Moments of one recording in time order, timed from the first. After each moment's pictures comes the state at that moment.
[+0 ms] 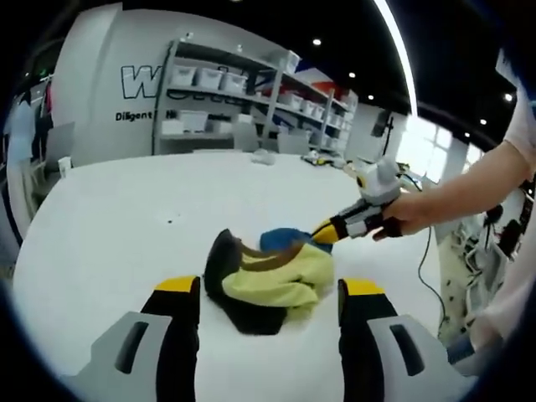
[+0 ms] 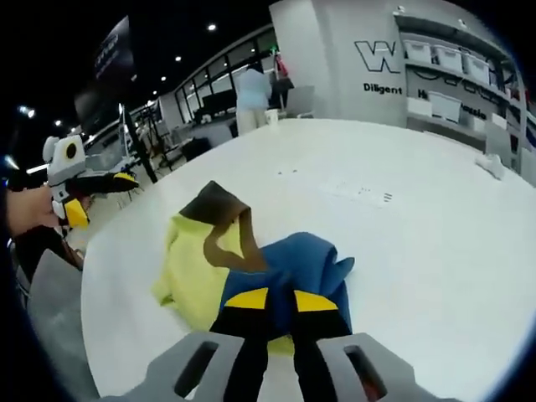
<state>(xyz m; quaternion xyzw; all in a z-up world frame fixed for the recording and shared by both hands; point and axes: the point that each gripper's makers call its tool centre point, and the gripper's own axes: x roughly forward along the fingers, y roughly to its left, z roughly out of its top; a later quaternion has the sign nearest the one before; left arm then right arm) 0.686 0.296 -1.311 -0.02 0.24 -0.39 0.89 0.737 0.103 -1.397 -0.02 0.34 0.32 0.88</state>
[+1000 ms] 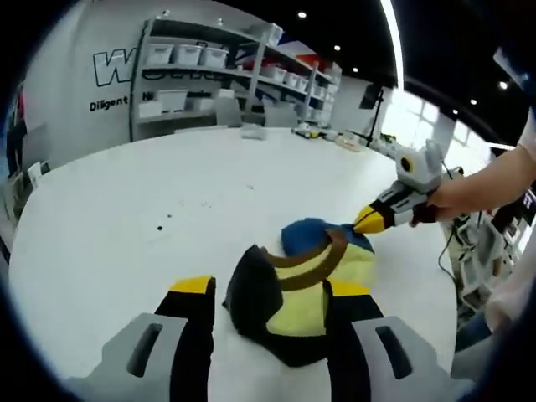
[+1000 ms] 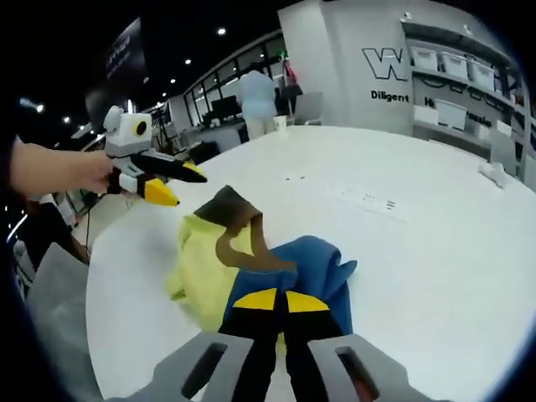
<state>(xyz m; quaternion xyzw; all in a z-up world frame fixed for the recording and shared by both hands) 0.769 0.271 -1.350 0.04 0.30 -0.44 0.85 0.725 0.101 -1.380 -0.02 0.32 0.34 0.89</state>
